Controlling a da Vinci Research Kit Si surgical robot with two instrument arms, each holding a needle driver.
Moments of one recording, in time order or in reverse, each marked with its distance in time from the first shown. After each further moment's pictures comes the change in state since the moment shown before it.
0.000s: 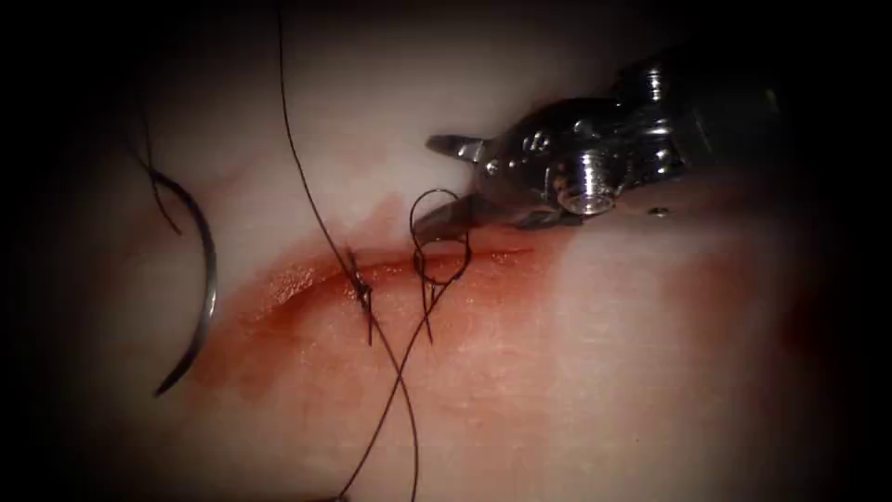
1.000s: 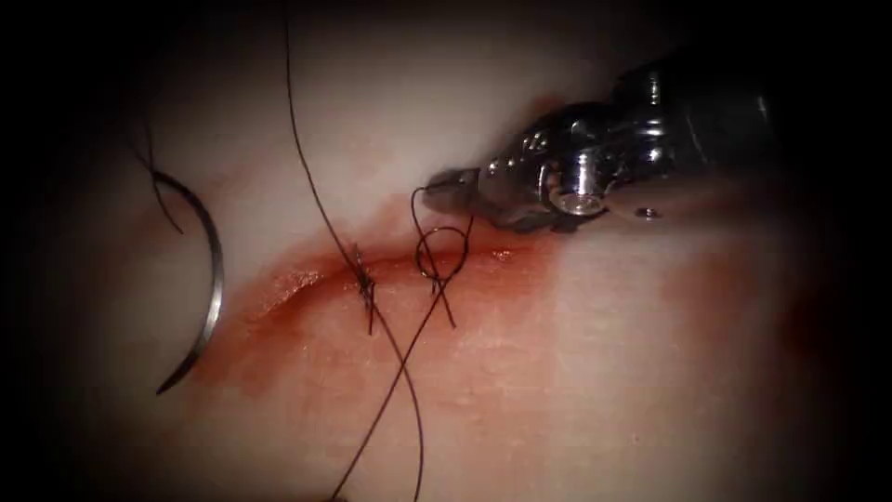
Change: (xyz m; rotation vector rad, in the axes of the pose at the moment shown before) right arm 0.001 0.002 -0.001 -0.144 0.134 0.537; left arm 0.000 0.000 0.000 -0.001 0.000 -0.001
